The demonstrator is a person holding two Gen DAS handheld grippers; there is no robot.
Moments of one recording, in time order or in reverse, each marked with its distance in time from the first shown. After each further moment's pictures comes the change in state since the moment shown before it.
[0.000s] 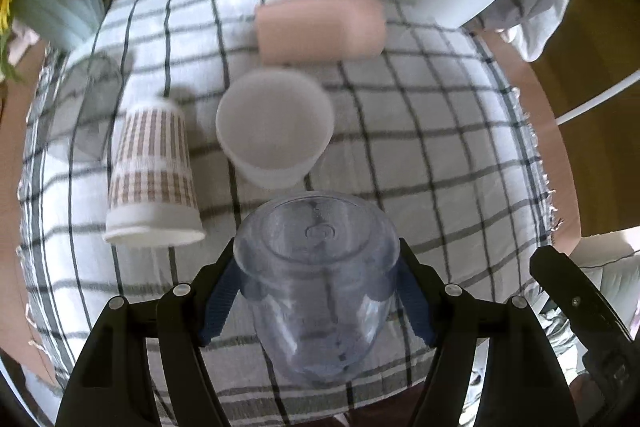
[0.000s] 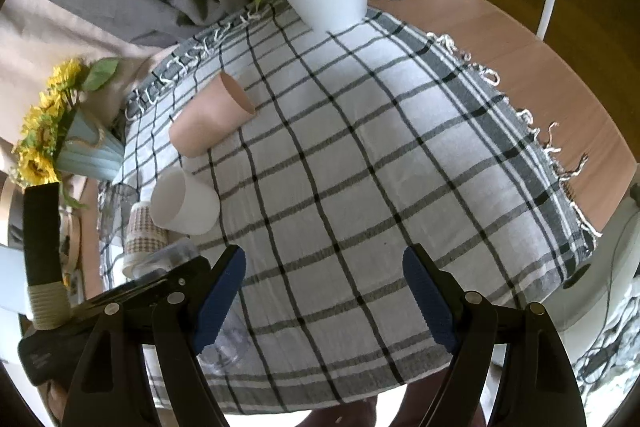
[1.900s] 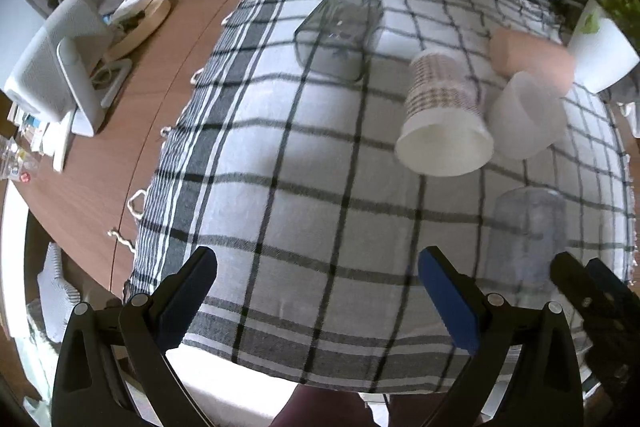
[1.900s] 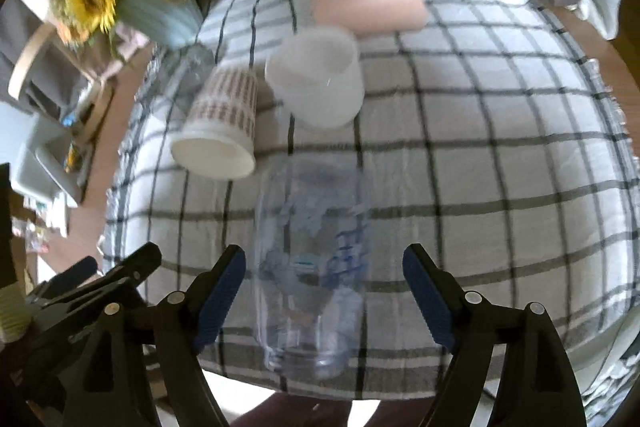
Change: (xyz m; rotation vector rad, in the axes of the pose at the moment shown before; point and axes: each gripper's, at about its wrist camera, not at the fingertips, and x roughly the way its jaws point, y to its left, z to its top) left arm -0.048 0.128 -0.099 -0.325 -0.080 0.349; right arm 0.047 0.115 -0.068 -0.370 0.146 0.104
